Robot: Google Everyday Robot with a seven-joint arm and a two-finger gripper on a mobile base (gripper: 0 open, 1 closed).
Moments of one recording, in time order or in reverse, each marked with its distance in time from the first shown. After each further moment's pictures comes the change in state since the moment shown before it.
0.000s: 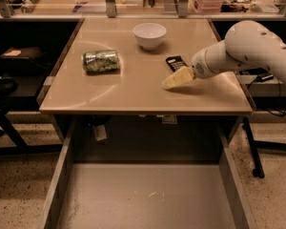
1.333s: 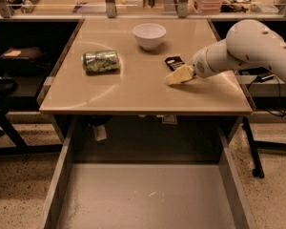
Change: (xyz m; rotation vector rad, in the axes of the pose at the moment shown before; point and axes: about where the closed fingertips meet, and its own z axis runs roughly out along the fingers) arm 0.000 0.000 0.000 0.000 0.000 0.001
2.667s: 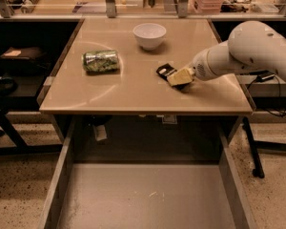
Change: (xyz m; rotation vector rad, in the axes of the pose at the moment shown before) arm -0.003 0.014 -0.020 0.005 -0.021 0.004
